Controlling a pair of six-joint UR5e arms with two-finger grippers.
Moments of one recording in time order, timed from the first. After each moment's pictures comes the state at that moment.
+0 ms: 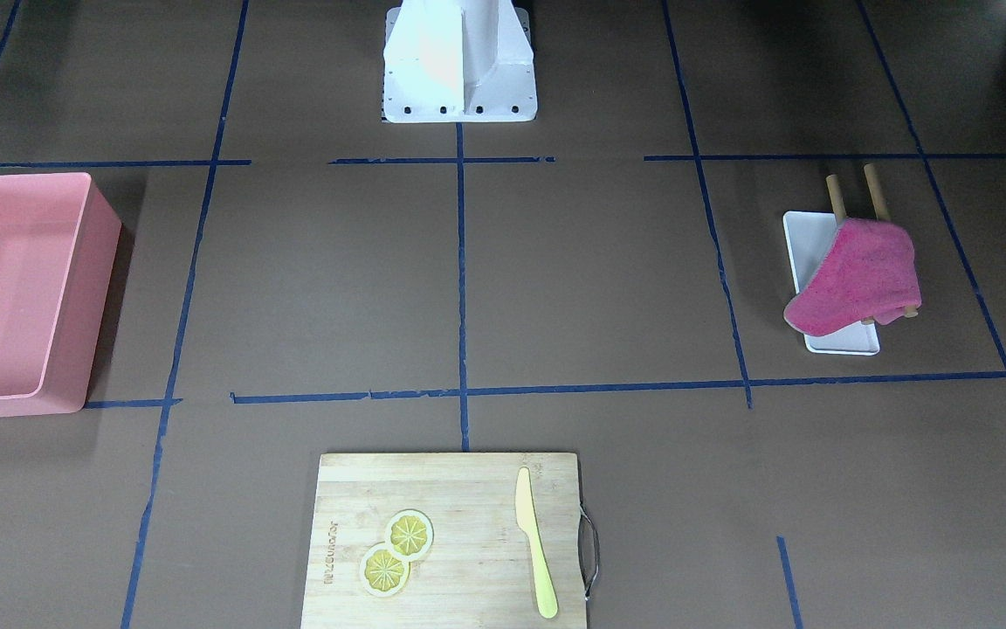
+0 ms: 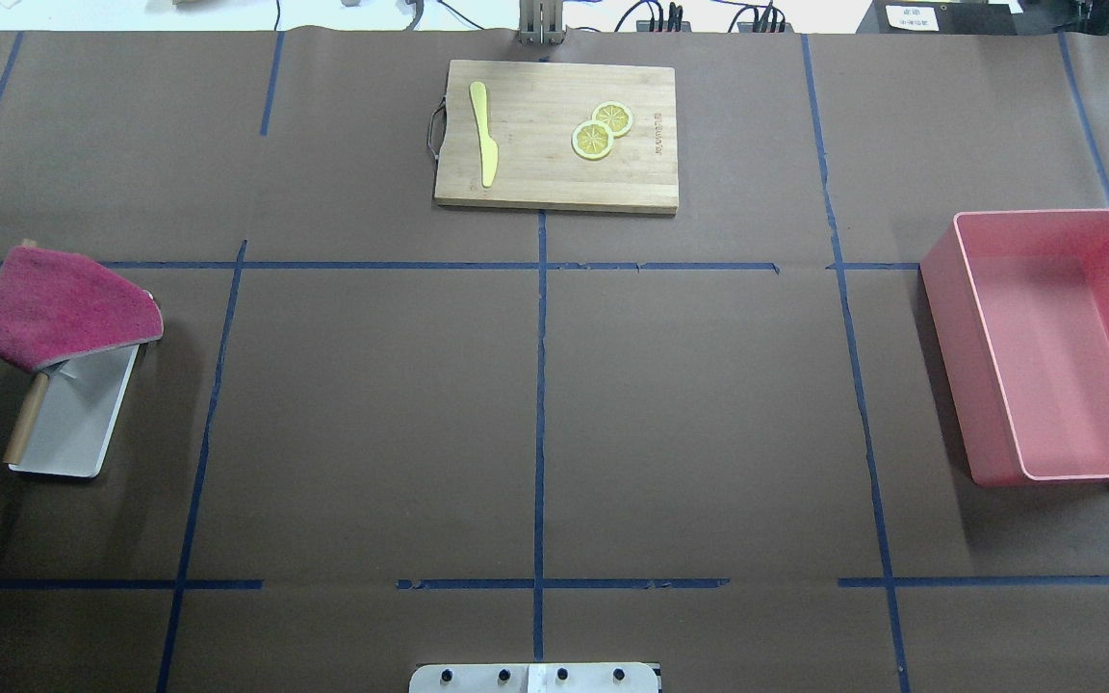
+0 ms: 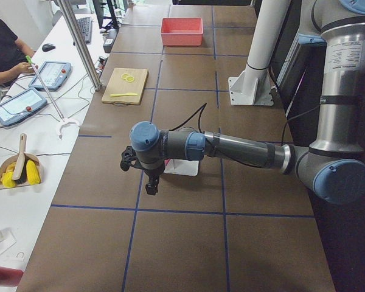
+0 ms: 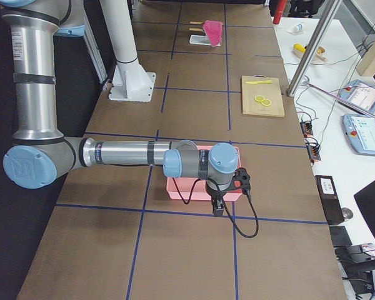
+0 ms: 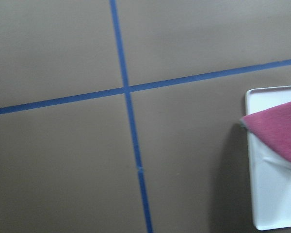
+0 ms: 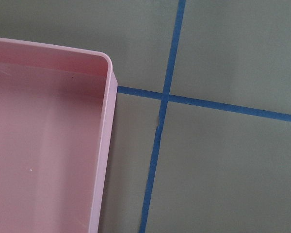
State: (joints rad) left arm -1.50 -1.57 -1.76 -1.45 -2.45 0.05; right arm 1.56 -1.59 1.63 -1.58 2.36 -0.14
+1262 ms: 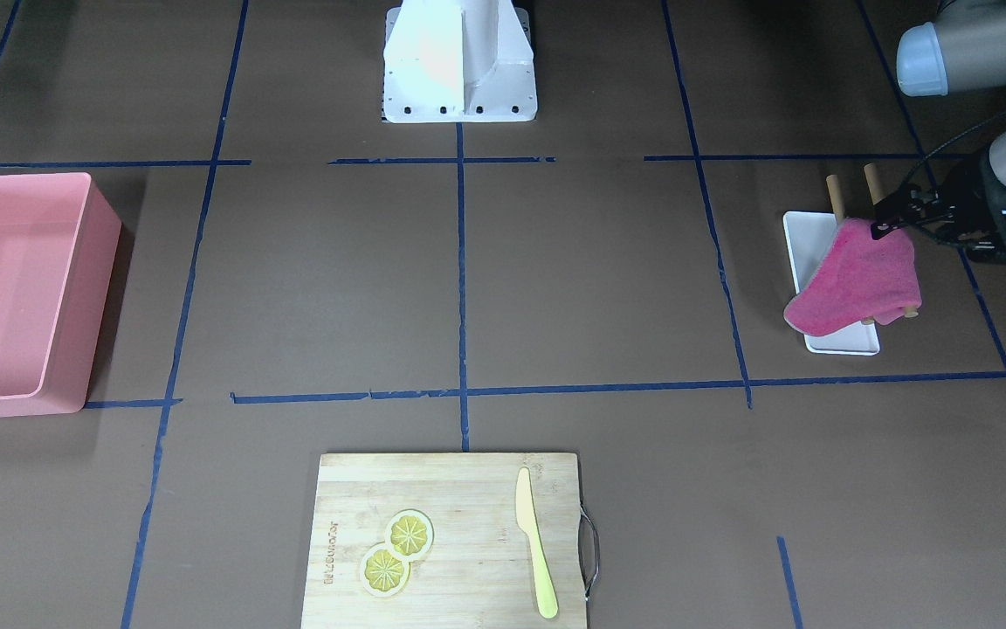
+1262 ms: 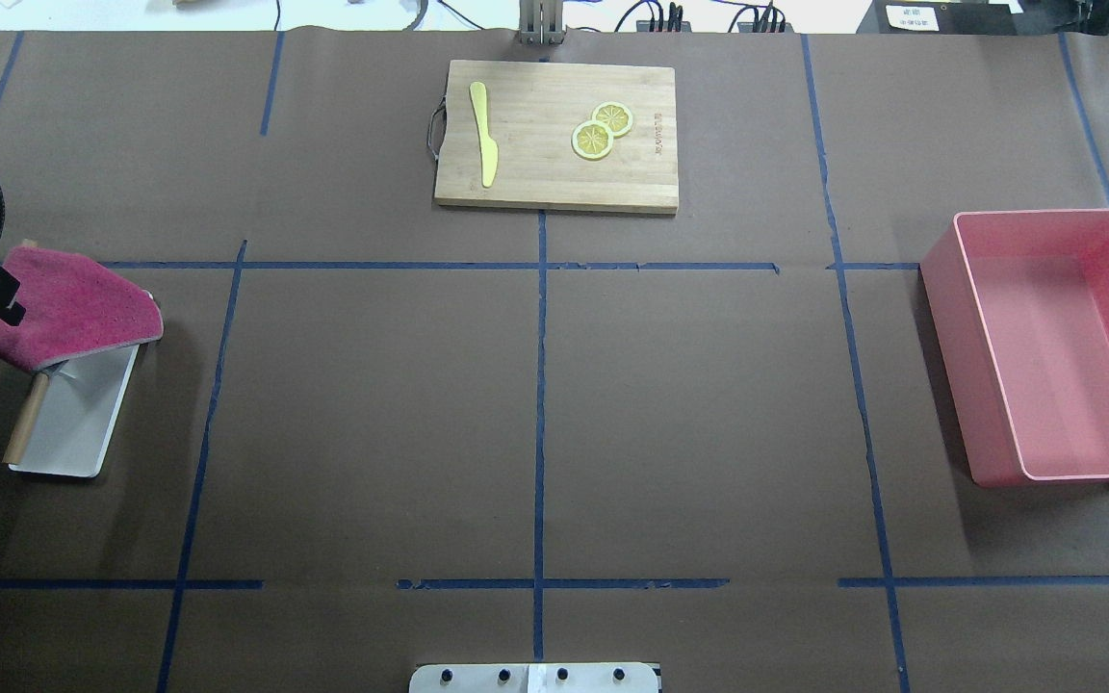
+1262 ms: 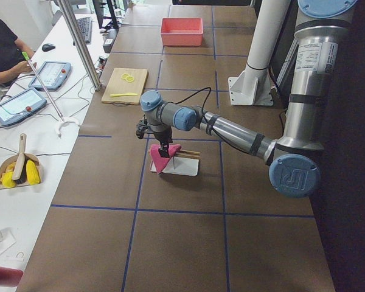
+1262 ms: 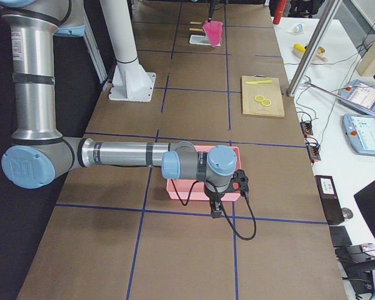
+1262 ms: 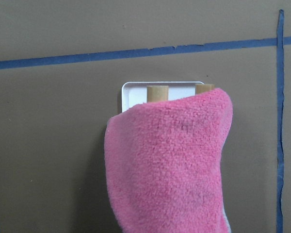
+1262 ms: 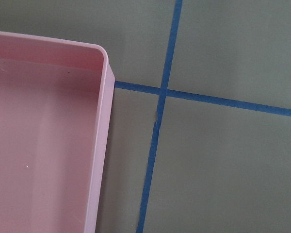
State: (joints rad) left arm -1.14 -1.65 -1.84 -1.48 -2.35 -0.41; right arm 1.56 -1.60 1.62 -1.57 2.36 -0.14
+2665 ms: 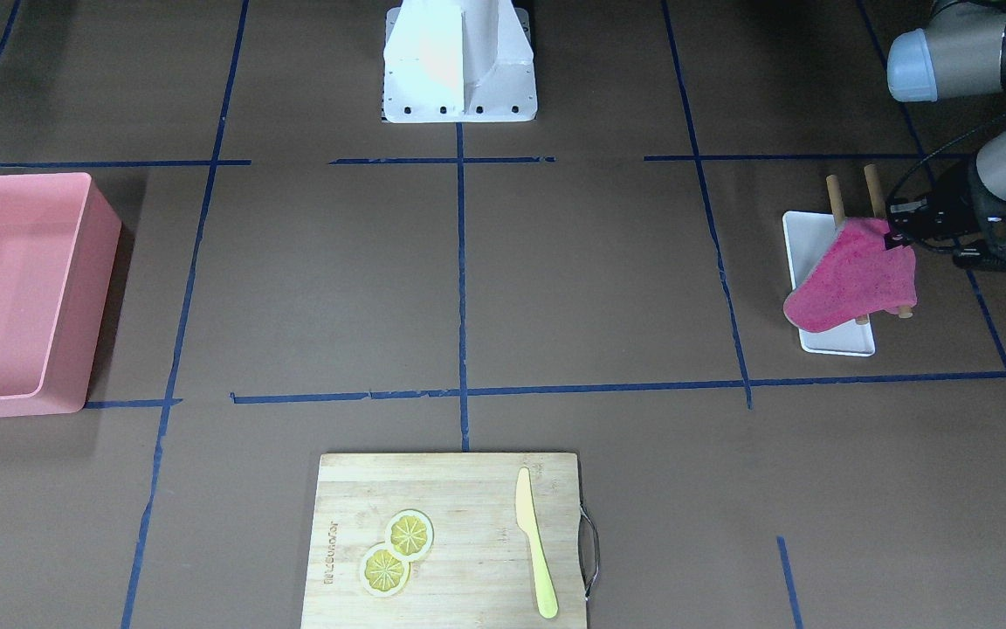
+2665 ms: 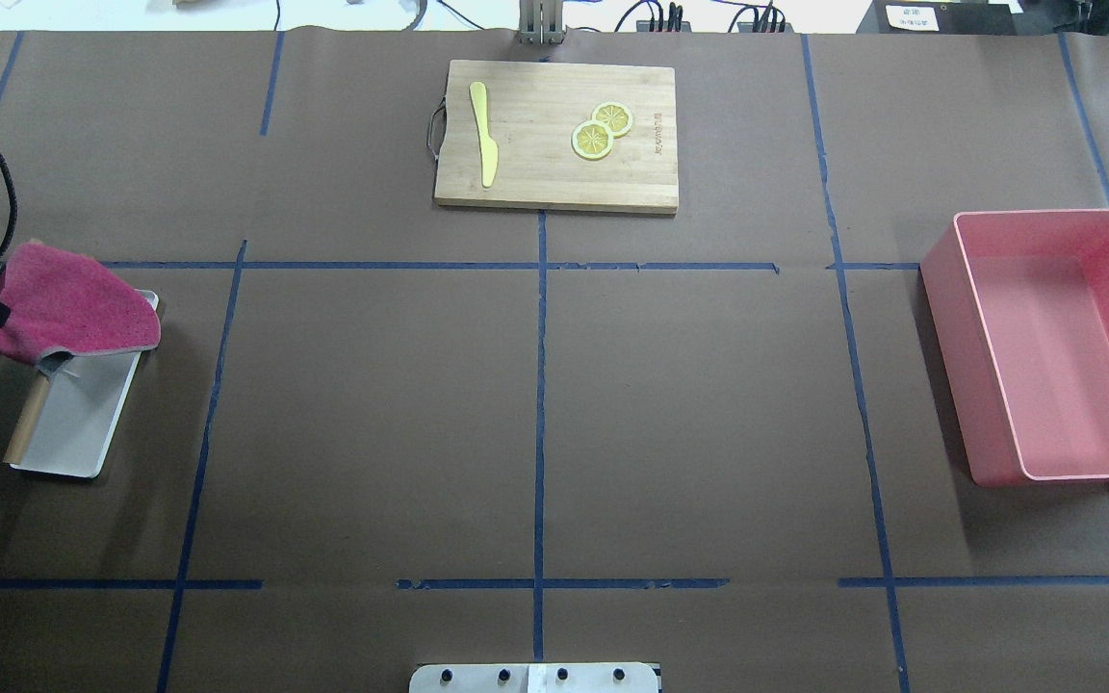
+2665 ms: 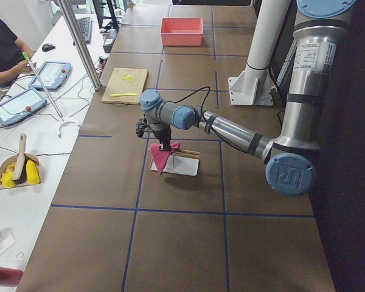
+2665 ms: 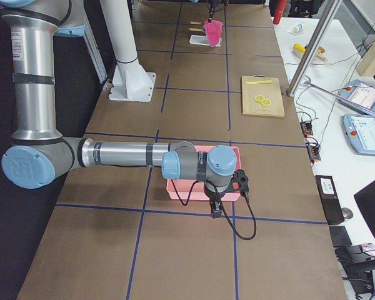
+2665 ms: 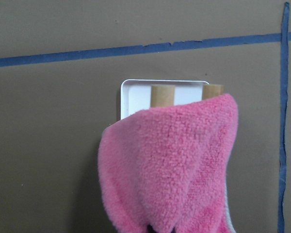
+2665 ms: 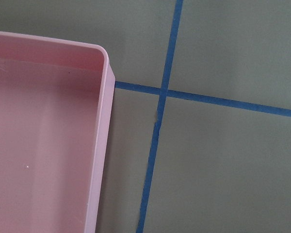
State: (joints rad) left arm -1.13 -1.66 -1.85 -1.48 -2.35 -0.40; right arm 1.56 -1.60 1.62 -1.57 2.36 -0.14
